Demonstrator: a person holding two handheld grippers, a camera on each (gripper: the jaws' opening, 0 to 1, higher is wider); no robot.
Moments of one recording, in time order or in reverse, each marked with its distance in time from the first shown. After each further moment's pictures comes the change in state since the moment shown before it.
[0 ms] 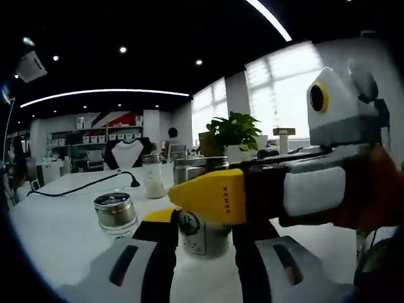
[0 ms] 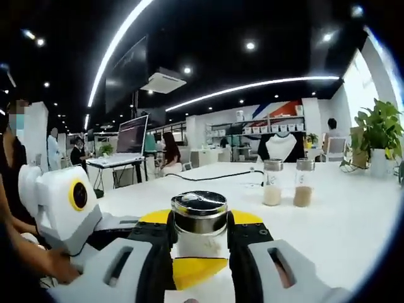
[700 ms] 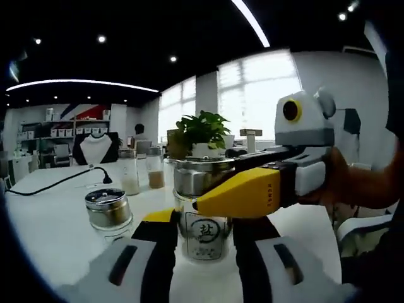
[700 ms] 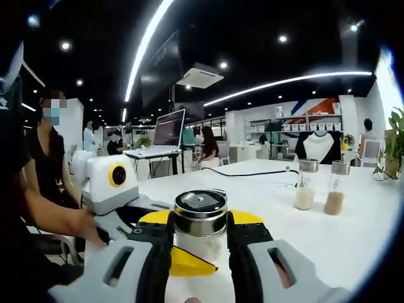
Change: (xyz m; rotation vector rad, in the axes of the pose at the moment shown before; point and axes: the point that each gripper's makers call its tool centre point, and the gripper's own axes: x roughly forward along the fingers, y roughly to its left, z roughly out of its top) left arm -0.010 -0.001 -0.004 -0.032 0.013 -0.272; right arm -0.001 0.025 -0.005 -0.039 0.032 0.294
